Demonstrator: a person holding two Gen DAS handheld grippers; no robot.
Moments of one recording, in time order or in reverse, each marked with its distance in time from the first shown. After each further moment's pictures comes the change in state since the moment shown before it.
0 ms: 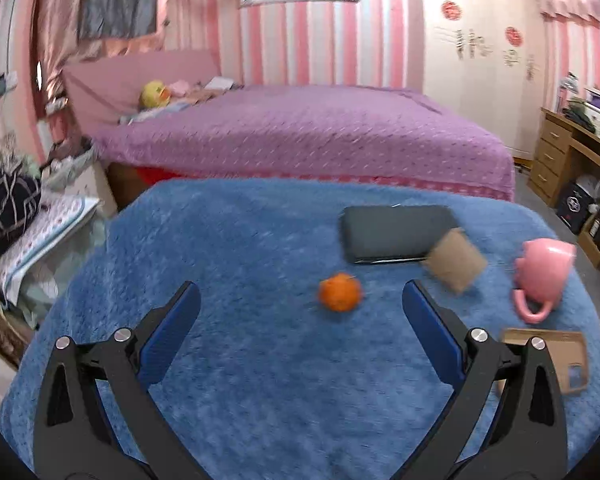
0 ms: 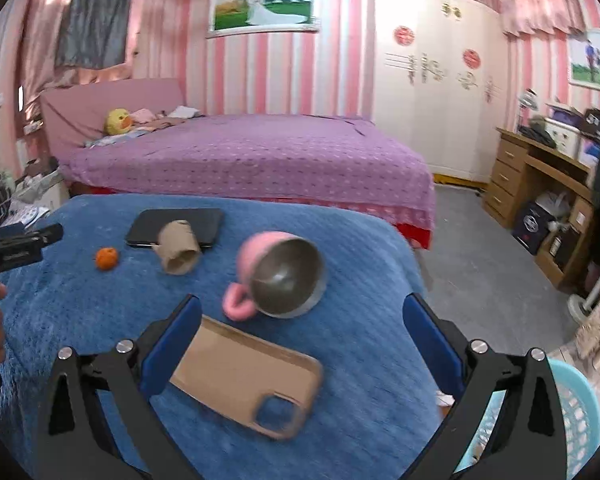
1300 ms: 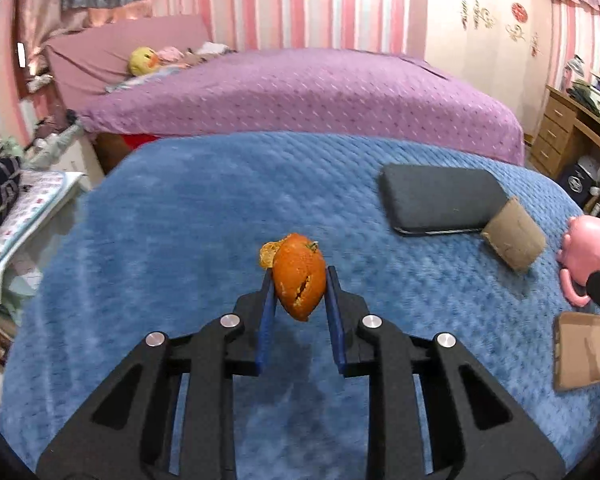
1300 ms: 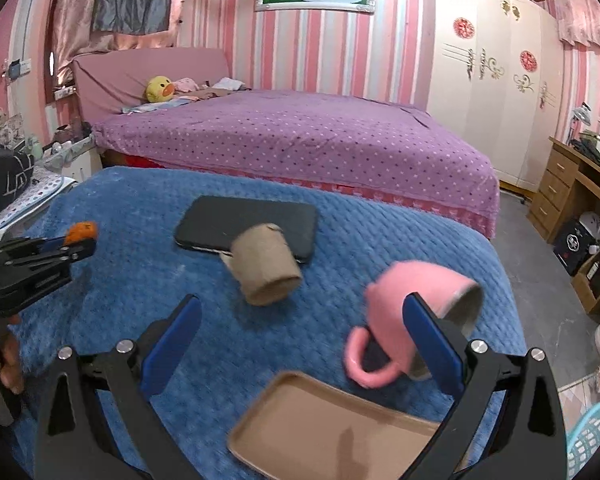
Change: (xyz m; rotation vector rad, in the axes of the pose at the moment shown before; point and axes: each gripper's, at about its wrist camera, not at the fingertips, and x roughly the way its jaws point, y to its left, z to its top) left arm 0.054 0.028 -0.009 0.020 0.107 -0.011; right arm 0.080 0.096 0.024 -0.085 0.073 0.126
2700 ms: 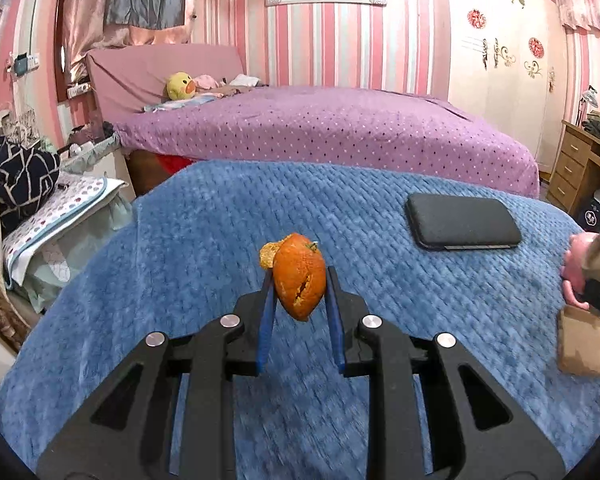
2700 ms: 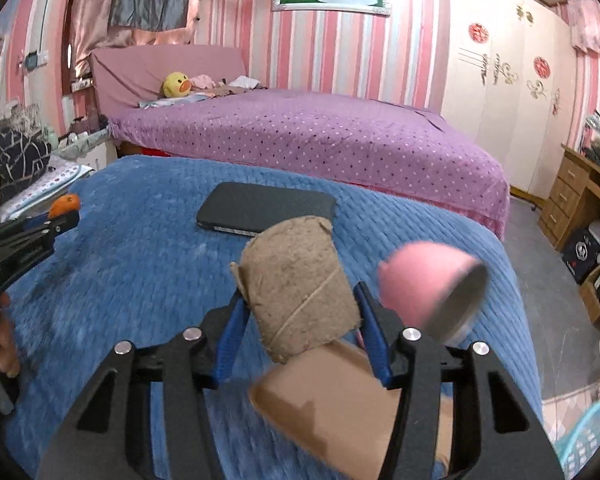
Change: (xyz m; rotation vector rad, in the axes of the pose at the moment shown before) left arm -0.042 0.016 -0.026 -0.072 -0.125 0.060; right arm -0.026 -0.001 -0.023 -0.024 -0.001 0.041
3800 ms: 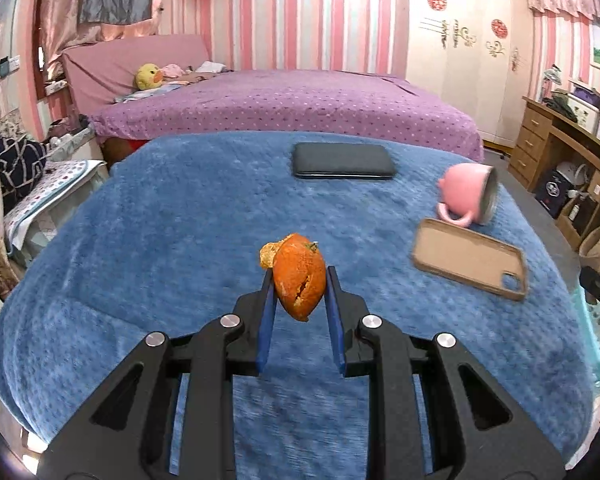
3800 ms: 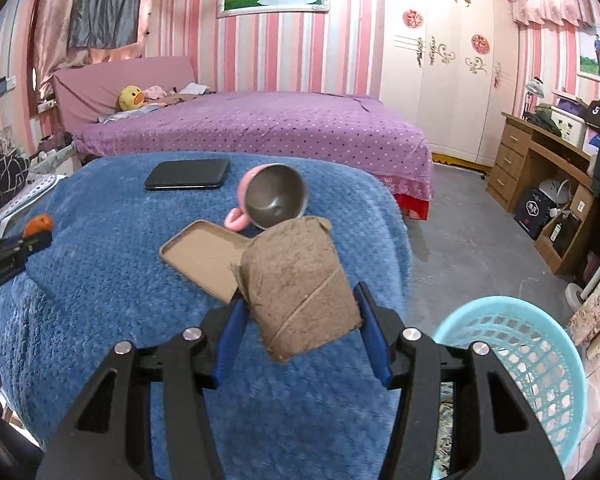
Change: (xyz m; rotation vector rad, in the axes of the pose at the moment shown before) left arm -0.125 -0.093 -0.065 0.054 0.059 -0.108; right arm -0.138 -0.107 -0.080 0.106 0.009 -0.138
